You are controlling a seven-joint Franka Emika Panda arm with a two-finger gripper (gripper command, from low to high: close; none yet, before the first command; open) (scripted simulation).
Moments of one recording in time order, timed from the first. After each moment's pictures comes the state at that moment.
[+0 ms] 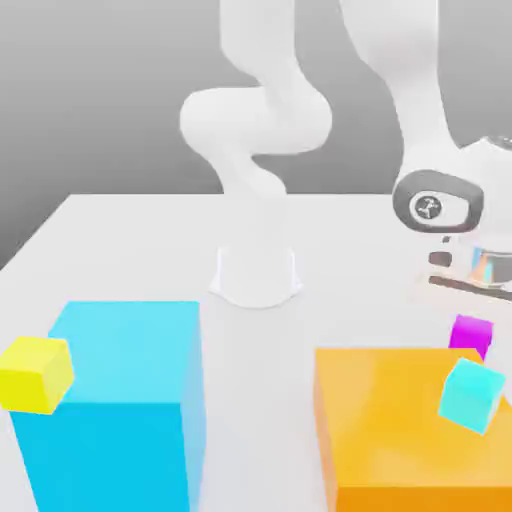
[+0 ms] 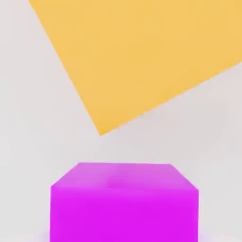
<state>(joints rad) -0.01 0.17 0.82 -2.67 -0.39 2.77 2.41</state>
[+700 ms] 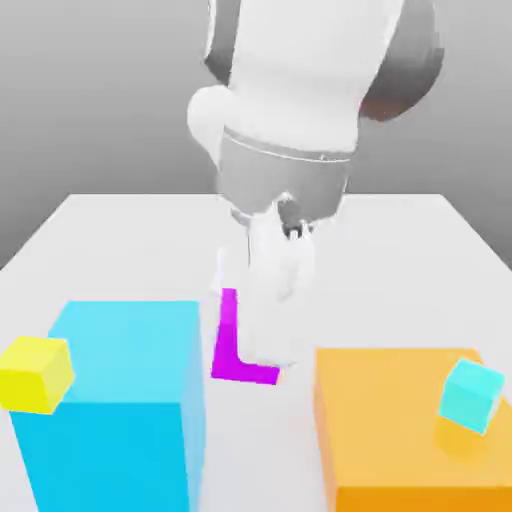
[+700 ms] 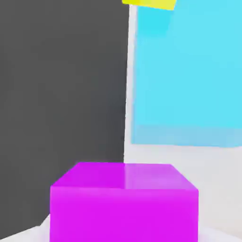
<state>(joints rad) -0.62 0.03 0.47 -2.05 -0.14 2.09 2.55</state>
